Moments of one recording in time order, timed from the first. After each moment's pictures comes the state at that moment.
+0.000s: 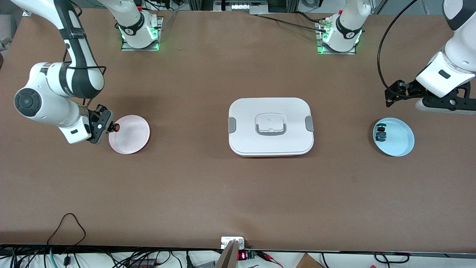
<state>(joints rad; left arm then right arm) 0.00 0.00 -0.09 -1.70 0.05 1.74 -0.01 0.08 0.27 -0.08 -2.02 0.02 2.15 -1.21</state>
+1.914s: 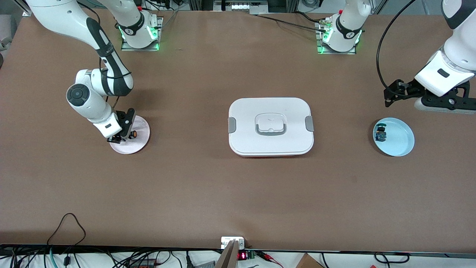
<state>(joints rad) 0.00 0.00 -0.09 -1.70 0.05 1.74 -0.01 0.12 0.37 -0.07 -2.27 -0.07 2.69 -1.31</state>
